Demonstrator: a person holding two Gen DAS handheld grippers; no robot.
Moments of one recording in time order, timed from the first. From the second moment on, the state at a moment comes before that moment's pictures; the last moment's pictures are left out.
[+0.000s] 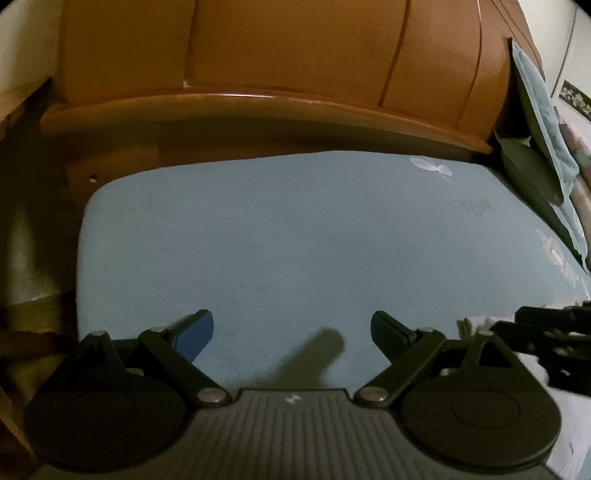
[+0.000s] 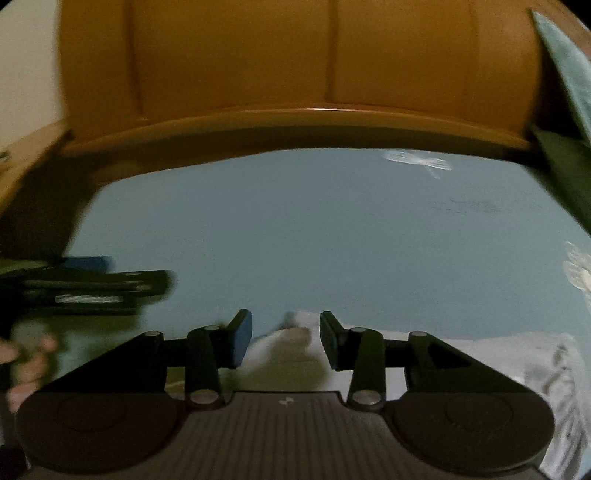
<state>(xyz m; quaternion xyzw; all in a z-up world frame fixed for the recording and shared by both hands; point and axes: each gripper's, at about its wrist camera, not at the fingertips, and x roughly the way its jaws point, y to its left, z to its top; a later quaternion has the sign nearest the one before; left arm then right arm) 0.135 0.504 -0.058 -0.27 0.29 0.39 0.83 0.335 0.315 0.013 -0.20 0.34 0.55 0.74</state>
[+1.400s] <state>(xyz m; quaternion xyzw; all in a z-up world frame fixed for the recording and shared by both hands) 0.231 0.389 -0.058 -0.20 0.34 0.12 0.91 0.500 0.148 -0.014 -0.11 0.44 0.39 0.80</state>
